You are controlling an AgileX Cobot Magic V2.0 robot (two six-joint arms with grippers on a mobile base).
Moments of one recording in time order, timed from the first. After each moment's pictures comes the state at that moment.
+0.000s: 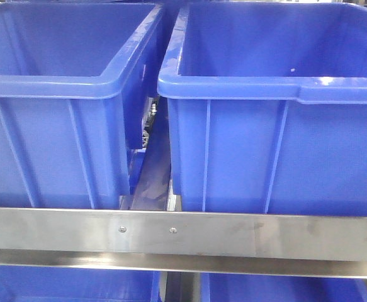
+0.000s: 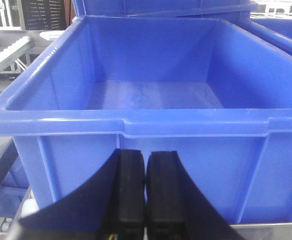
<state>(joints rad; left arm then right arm) -0.16 0.00 0.01 0.29 0.07 -0.34 0.07 -0.01 0.03 -0.07 0.08 0.13</state>
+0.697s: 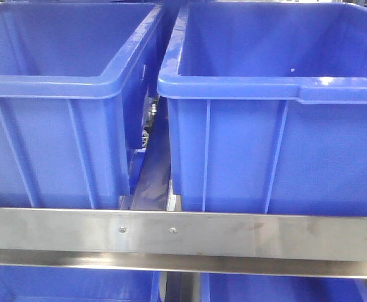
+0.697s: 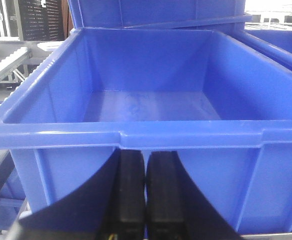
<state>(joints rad) -0.16 0.00 0.01 0.29 0.04 -0.34 0.07 -0.01 0.03 -0.07 0.08 0.13</state>
